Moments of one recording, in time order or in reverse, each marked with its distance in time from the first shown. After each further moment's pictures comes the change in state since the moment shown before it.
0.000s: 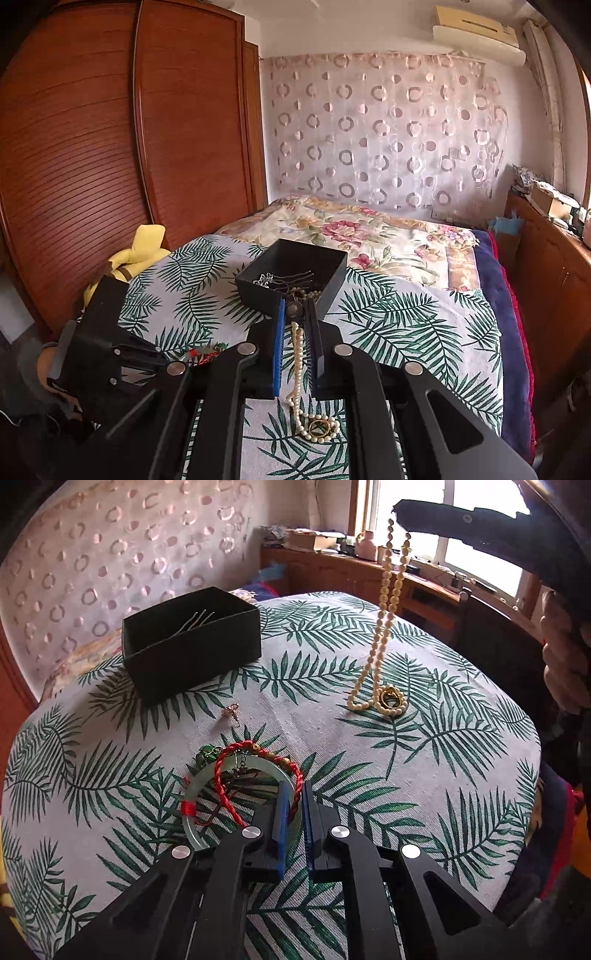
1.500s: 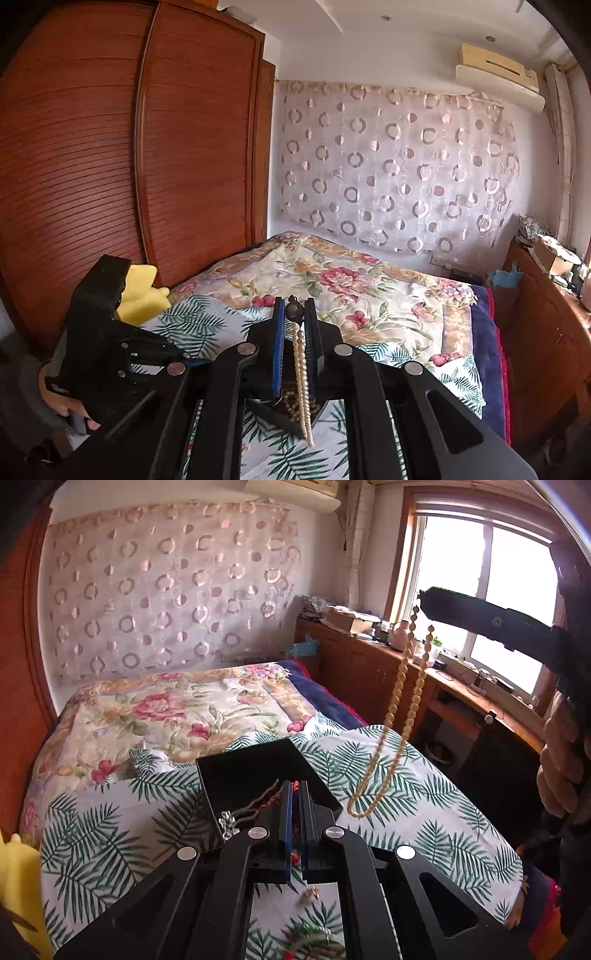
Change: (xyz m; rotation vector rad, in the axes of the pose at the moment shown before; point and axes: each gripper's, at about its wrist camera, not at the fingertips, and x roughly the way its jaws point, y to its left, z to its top) left arm -0.053 0.086 0.120 -0.166 -0.272 0.027; right arm 0.032 0.016 0.128 -0.109 -0.087 -0.030
